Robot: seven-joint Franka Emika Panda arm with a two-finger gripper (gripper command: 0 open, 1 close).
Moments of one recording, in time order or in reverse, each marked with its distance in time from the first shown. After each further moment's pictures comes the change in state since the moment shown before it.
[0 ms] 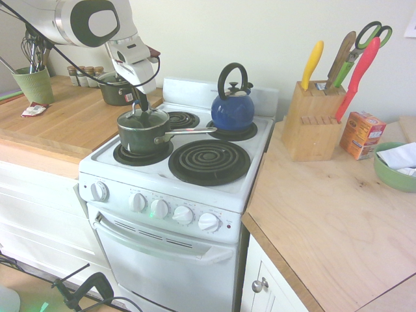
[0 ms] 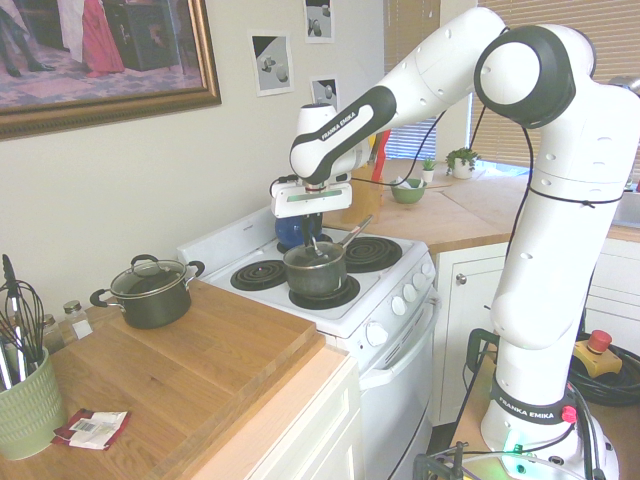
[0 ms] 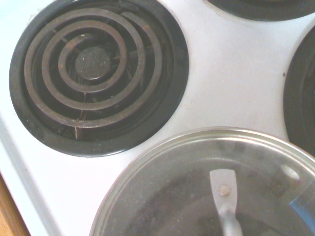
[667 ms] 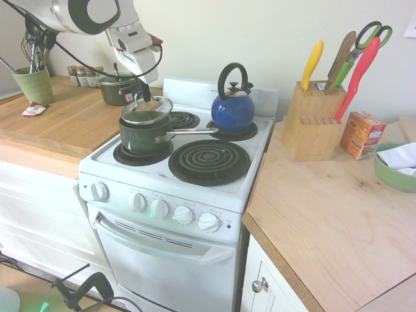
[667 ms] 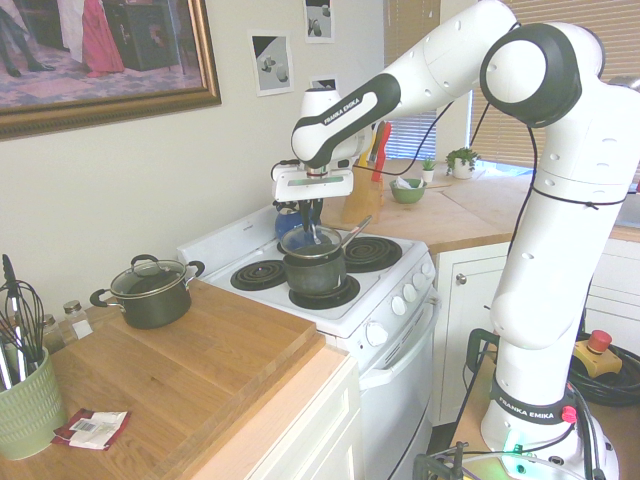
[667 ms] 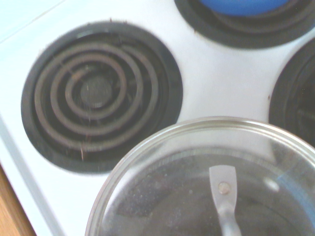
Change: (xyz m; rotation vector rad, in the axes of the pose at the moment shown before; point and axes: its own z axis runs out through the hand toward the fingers) arm 0.010 0.001 -0.022 0.018 -0.003 0.025
